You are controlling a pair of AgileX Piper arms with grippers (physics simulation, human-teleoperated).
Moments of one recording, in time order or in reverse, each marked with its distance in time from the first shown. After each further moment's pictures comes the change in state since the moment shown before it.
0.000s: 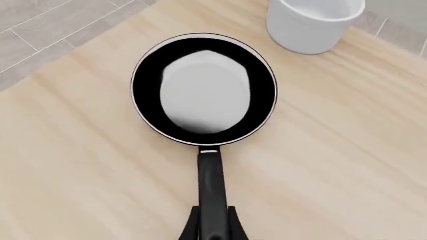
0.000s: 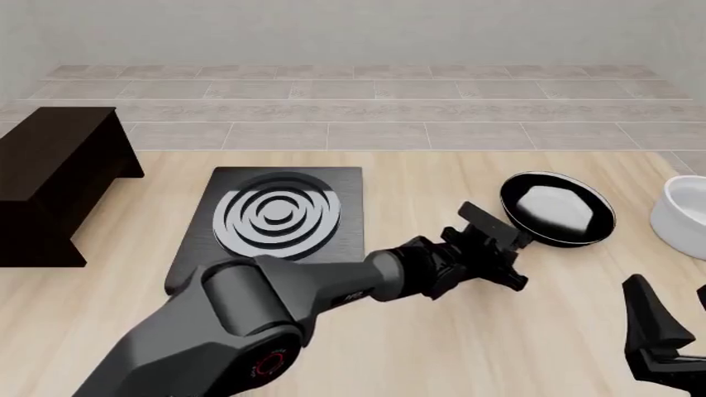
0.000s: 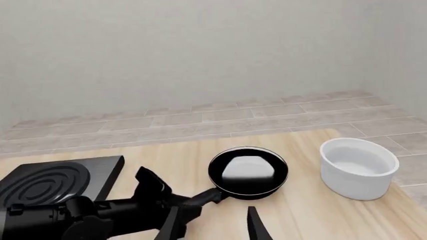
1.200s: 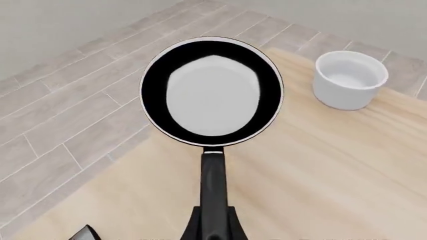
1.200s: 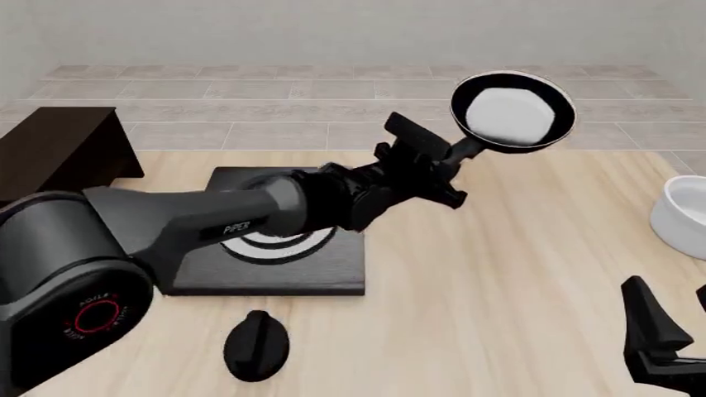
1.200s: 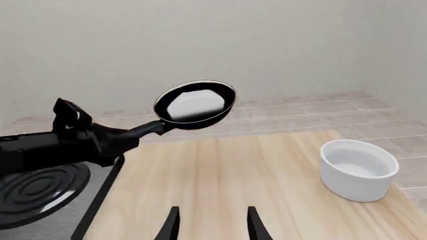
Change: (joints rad) left arm 0.166 -0.450 0.394 -0.136 0.156; right arm 0.008 -0.013 0.000 0.014 -0.017
